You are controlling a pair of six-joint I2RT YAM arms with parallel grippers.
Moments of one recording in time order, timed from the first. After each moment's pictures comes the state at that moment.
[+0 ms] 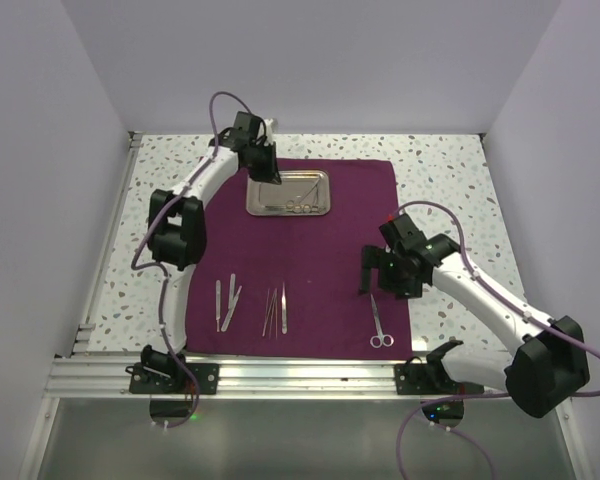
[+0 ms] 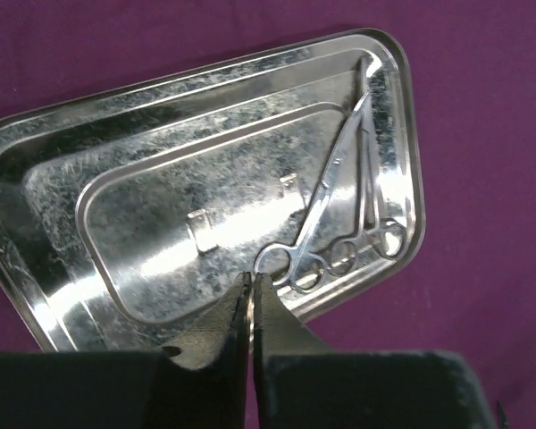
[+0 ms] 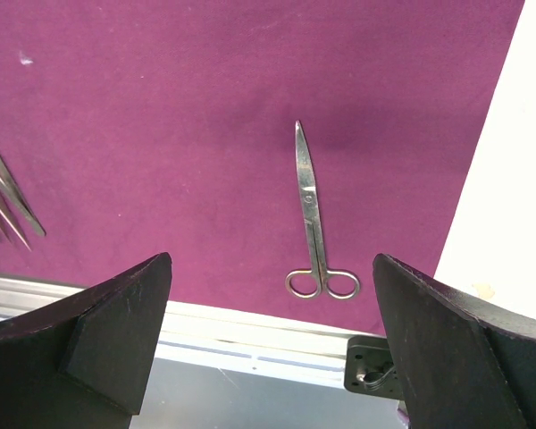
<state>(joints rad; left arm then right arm) -0.29 2.36 2.08 -0.66 0.32 -0.28 0.51 1.20 0.86 -0.90 -0.02 0.62</state>
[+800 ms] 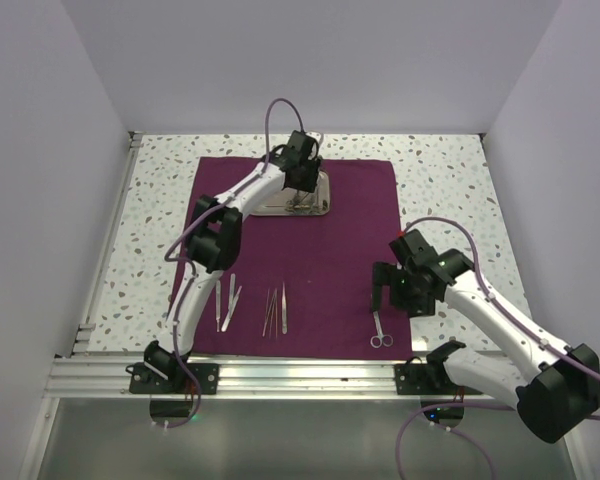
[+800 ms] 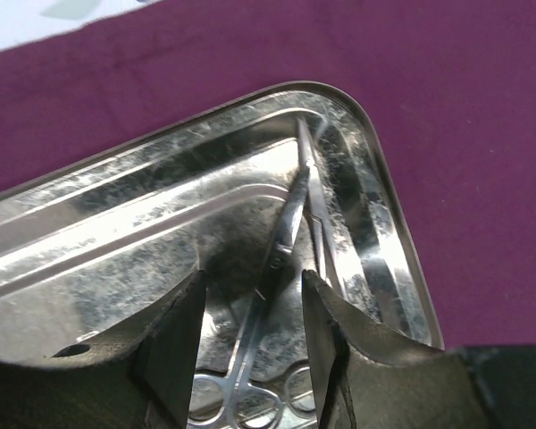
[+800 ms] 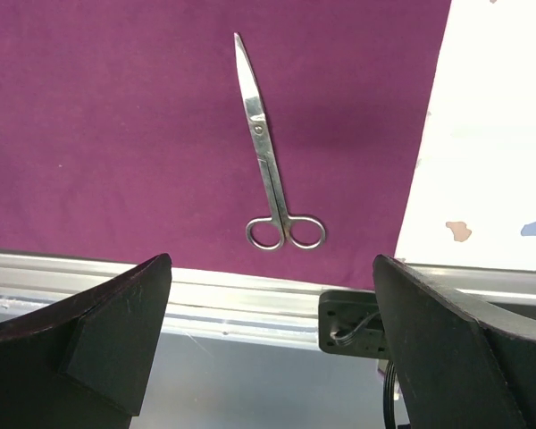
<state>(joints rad) -0.51 2.51 2.21 -0.55 -0.04 -0.20 0.51 1.04 0.78 -1.02 -0.02 0.63</state>
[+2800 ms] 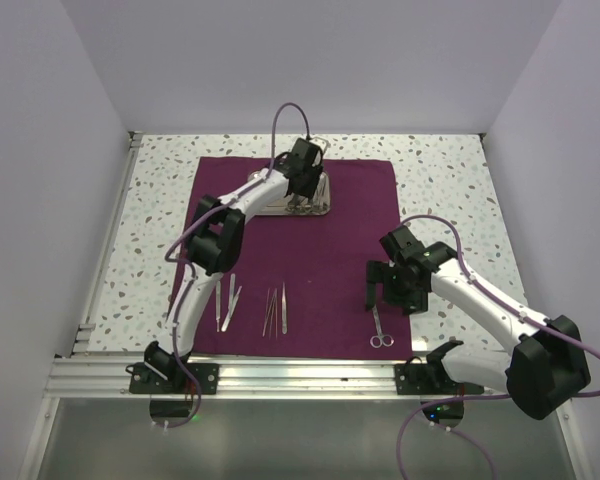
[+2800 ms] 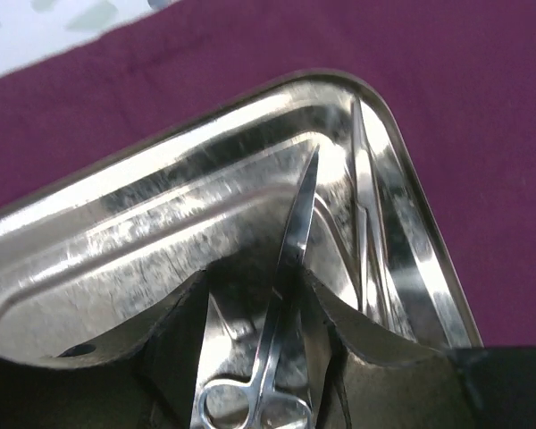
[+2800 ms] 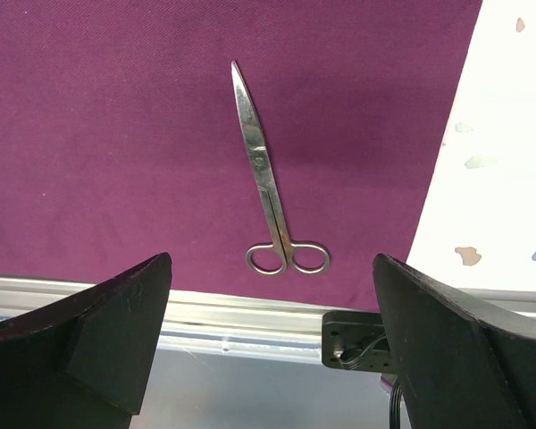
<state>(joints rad) -0.54 2.45 2.06 -0.45 -0.13 -0.09 0.51 1.18 0.78 -0.94 -0.02 0.62</state>
